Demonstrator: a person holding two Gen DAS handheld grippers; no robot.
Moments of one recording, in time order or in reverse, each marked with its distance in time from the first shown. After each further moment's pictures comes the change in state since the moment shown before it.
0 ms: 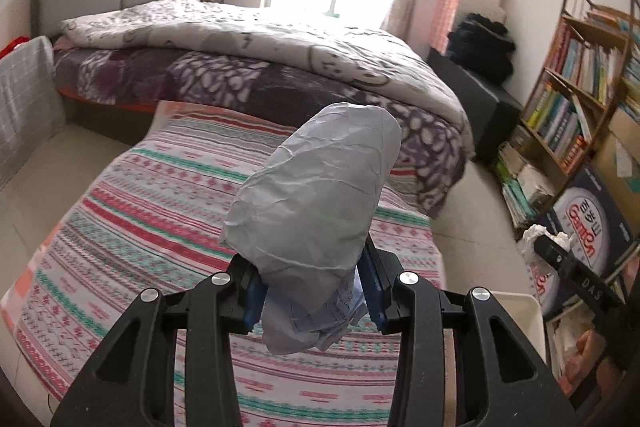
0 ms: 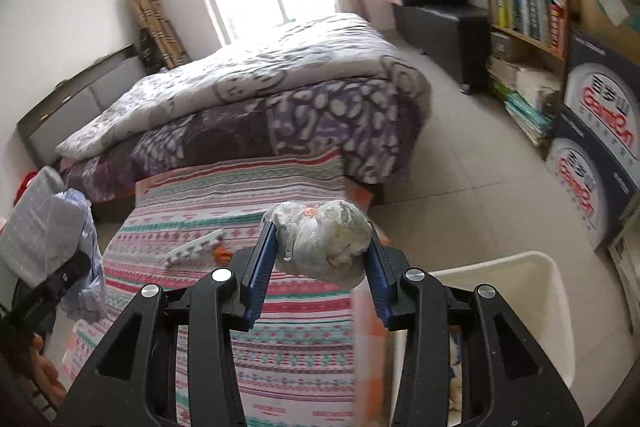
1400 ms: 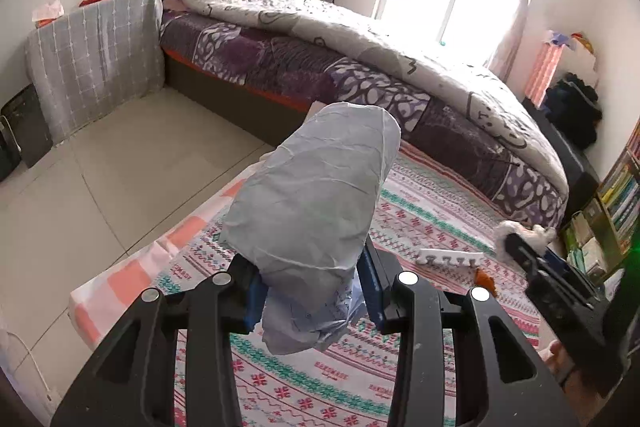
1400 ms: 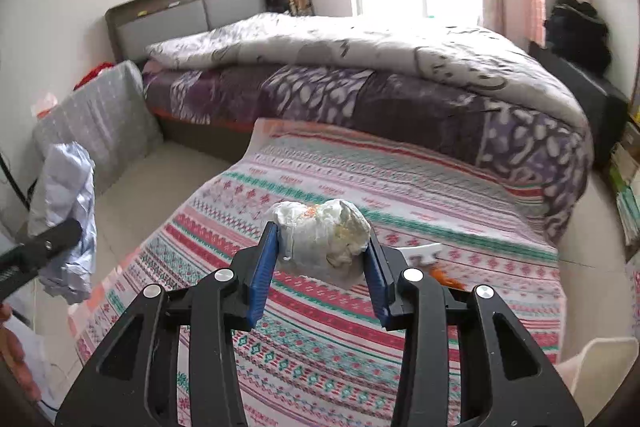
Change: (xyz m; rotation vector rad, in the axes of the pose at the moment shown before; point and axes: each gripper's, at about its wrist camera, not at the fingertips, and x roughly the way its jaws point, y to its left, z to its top) left arm -0.045 0.224 0.014 -0.251 -0.041 0.248; right arm 0.066 0.267 -0.036 -0.385 0.056 0.258
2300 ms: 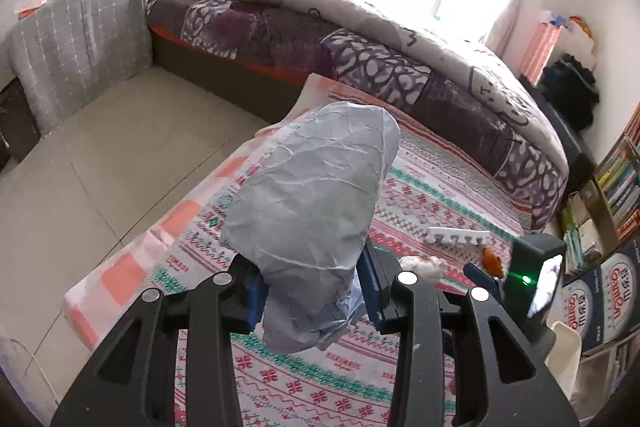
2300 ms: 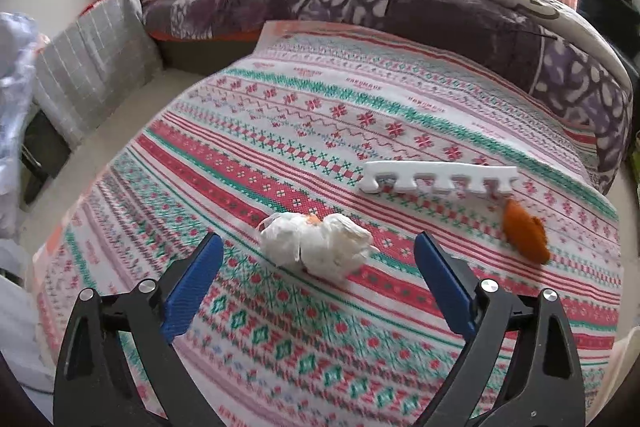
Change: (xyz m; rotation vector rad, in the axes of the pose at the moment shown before) left arm 0.028 0.021 0.005 0.020 0.115 -0.020; right arm 0.116 0.030 -0.066 -0.082 0.248 0.016
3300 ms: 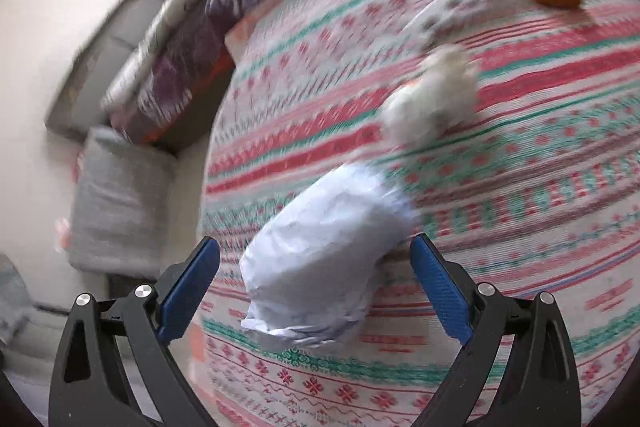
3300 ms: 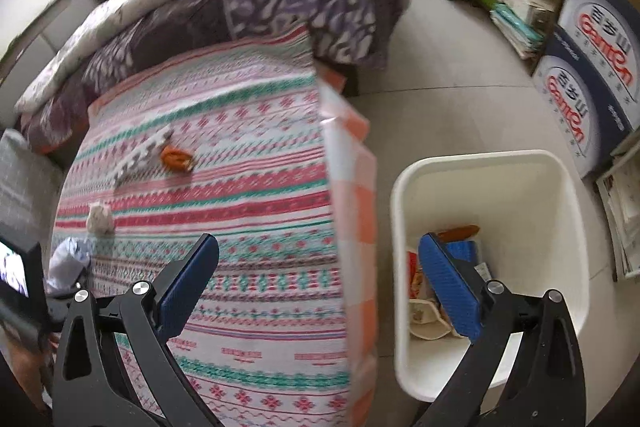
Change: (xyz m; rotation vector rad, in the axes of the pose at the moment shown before) left arm 0.133 -0.118 -0.097 0.809 0.235 0.451; right arm -0.157 -0.238 -0.111 0.551 0.093 -0.232
